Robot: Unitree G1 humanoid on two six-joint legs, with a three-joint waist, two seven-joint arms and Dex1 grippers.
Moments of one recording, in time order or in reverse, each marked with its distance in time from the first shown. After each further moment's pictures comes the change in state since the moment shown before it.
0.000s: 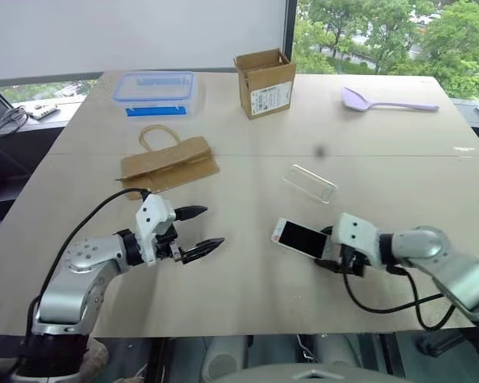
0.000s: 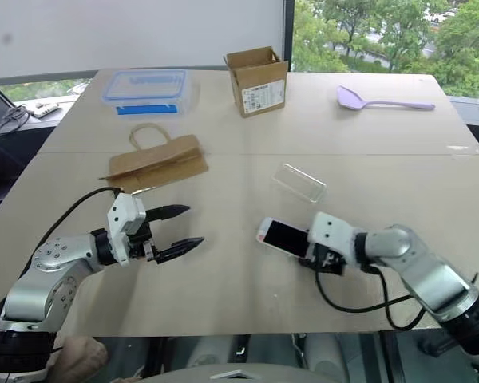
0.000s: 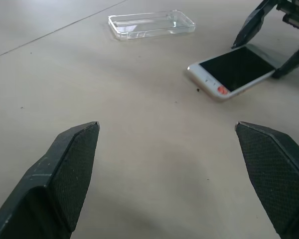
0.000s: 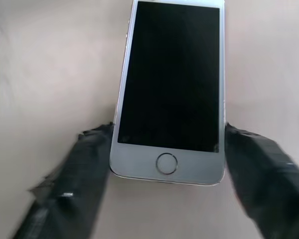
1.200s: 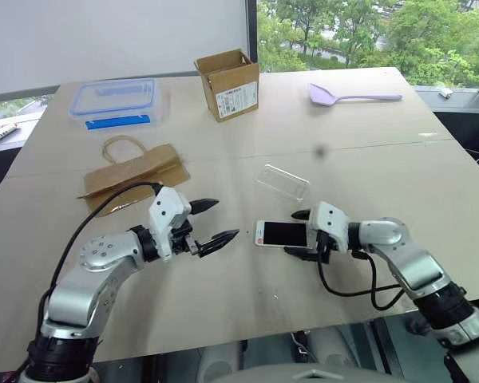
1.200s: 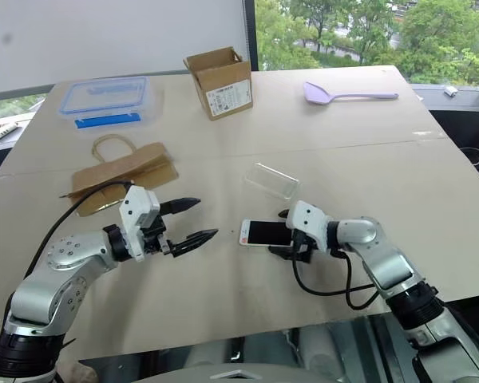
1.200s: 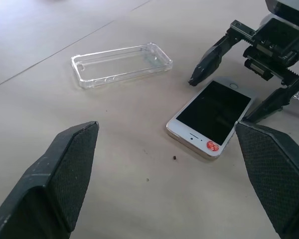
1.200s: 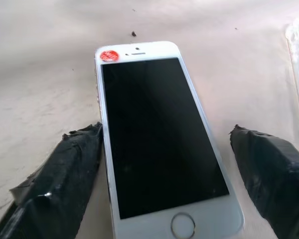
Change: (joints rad) left arm -0.015 -0.029 -0.032 -0.169 -0.031 0.149 0.156; right arm -0.109 0.402 0.043 0.315 -0.149 -0.295 0.075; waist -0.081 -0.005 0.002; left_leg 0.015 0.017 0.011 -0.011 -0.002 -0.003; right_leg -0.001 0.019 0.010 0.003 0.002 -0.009
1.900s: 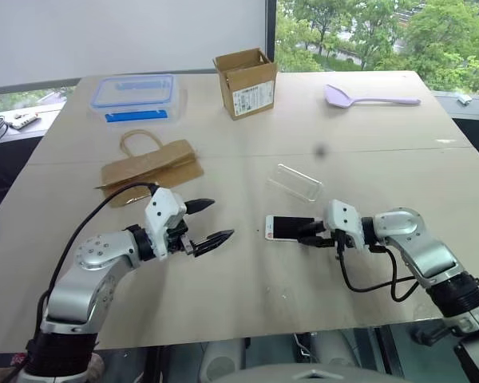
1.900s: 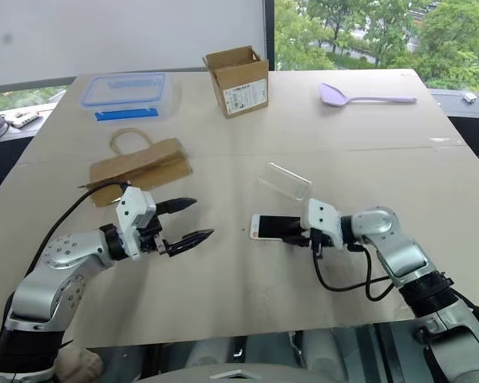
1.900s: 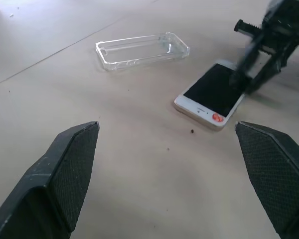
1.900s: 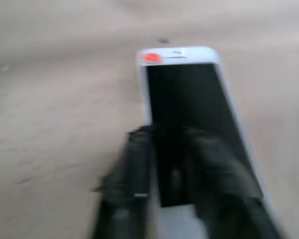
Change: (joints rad) left arm 0.000 0.007 0.000 0.108 0.032 -0.112 -0.071; right arm -0.048 -0.070 -0.070 0.047 0.082 0.007 0.143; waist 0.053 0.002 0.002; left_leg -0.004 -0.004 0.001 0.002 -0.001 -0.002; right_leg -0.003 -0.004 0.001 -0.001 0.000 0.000
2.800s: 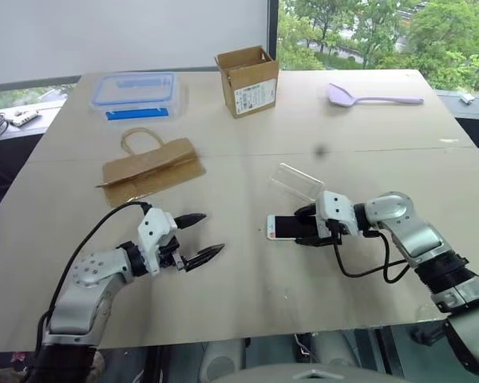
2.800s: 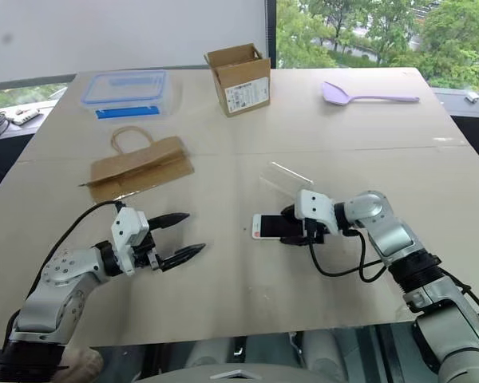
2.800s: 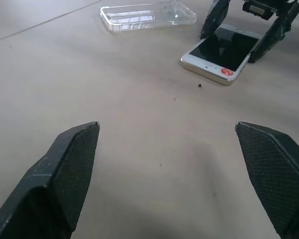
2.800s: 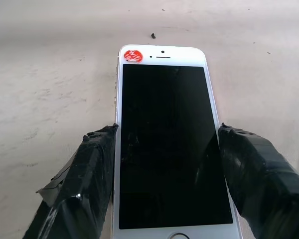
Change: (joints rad) left arm 0.087 -0.029 0.003 0.141 0.041 -0.208 -0.061; right arm -0.123 0.003 0.057 0.188 -0.087 -0.169 0.118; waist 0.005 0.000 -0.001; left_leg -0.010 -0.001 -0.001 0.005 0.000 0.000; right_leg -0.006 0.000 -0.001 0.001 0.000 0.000
